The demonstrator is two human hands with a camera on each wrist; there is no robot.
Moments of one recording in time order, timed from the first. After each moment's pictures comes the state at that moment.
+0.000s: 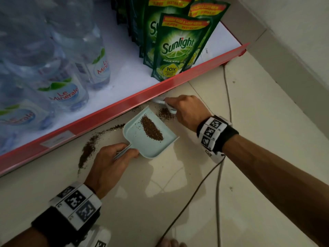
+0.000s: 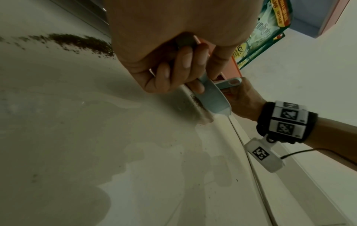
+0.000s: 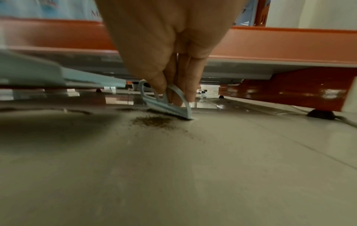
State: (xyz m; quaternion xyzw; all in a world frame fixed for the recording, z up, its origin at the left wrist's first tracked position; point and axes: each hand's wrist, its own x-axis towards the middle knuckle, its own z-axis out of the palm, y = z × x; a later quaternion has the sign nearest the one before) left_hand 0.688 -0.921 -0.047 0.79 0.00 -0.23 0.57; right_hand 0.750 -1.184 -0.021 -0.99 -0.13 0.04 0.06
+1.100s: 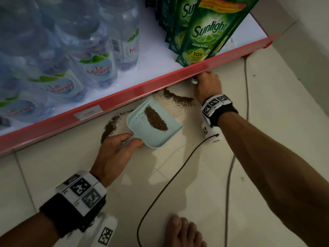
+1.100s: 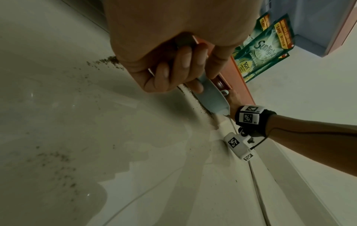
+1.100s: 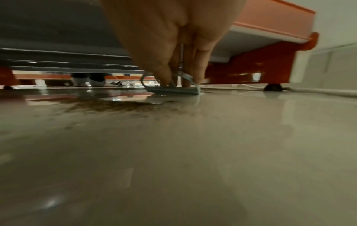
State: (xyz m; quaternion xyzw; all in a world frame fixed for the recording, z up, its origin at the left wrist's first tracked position) left_hand 0.666 -0.885 -0.043 0.77 0.05 -0.23 0.59; right_hand 0.792 -1.177 -0.042 -1.00 0.08 -0.02 0.05
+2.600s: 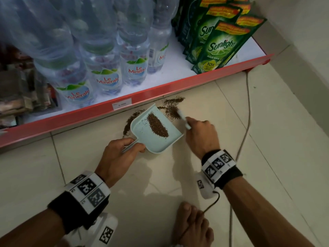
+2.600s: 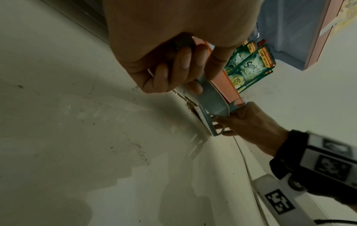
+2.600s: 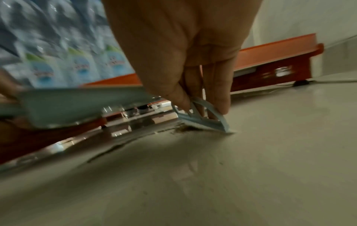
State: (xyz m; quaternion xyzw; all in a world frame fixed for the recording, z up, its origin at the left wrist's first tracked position) left_hand 0.629 -0.834 -0.019 0.79 0.06 -0.21 0.57; right_hand 0.646 -1.078 -0.018 -0.99 0.07 0.04 0.10
